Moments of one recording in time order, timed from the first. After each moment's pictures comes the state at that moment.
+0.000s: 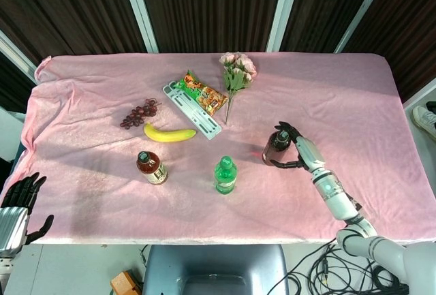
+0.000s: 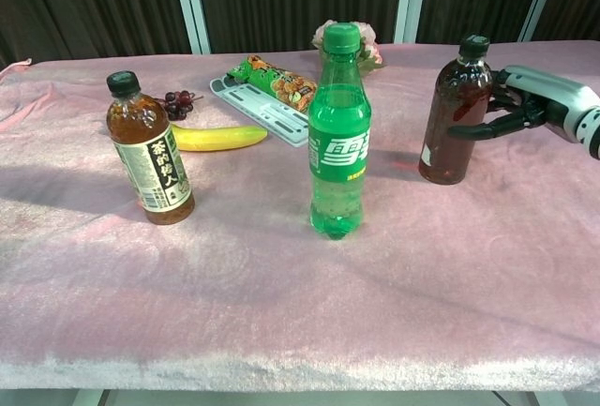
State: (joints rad) left arm -0.07 -1.13 0.00 -1.53 1.57 1.51 -0.08; right arm 0.64 -1.65 0.14 -0.90 -1.46 0.95 0.83
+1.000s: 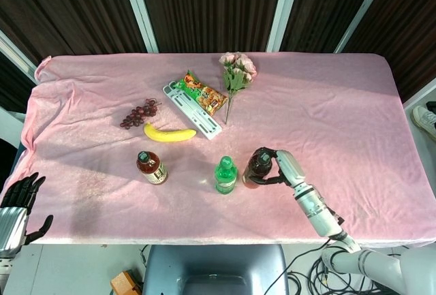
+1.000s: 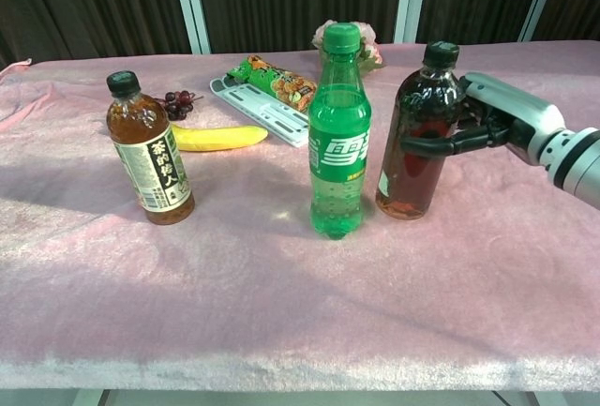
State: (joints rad) left arm -0.06 -1.13 0.00 -1.53 1.57 1.51 -0.10; right arm 0.61 -1.69 0.12 -1.11 -1.51 1.12 0.73
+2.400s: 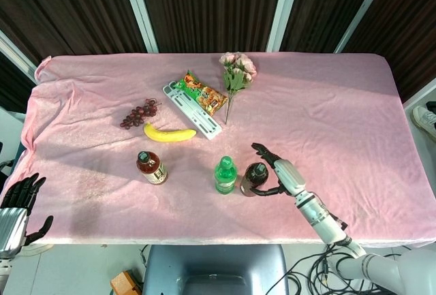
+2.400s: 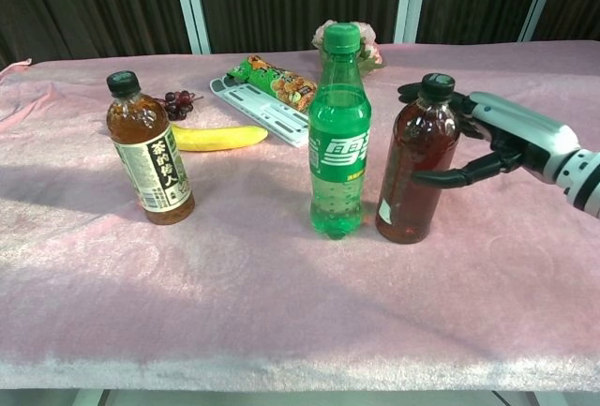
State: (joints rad) left arm -0.06 -1.12 0.01 -1.53 1.57 1.51 -0.10; right arm 0.58 -1.67 0.03 -1.07 -1.60 1.20 0.70
